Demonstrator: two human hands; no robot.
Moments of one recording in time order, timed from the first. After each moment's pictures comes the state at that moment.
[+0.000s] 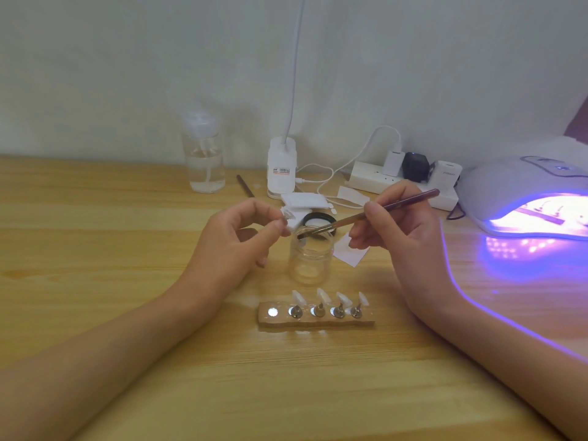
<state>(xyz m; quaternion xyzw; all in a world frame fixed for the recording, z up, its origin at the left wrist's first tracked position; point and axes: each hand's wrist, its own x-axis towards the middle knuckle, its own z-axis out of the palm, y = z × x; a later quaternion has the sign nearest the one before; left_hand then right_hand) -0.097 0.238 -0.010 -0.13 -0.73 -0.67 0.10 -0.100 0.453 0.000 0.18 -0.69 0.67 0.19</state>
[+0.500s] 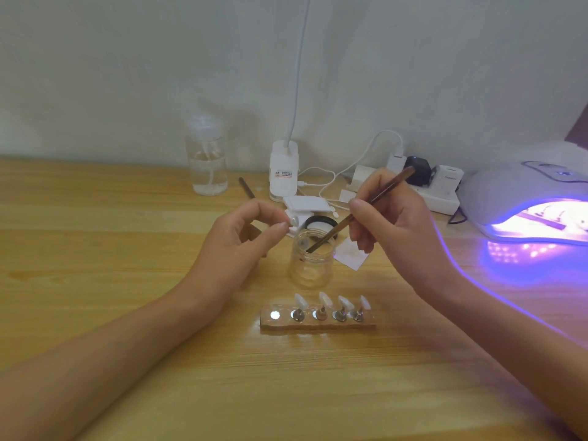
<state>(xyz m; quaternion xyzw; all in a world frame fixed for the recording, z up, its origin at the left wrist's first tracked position) -0.102 0.235 -0.012 -0.15 -0.73 -0.66 0.09 -0.108 0.449 0.021 0.22 -0.76 0.59 0.14</state>
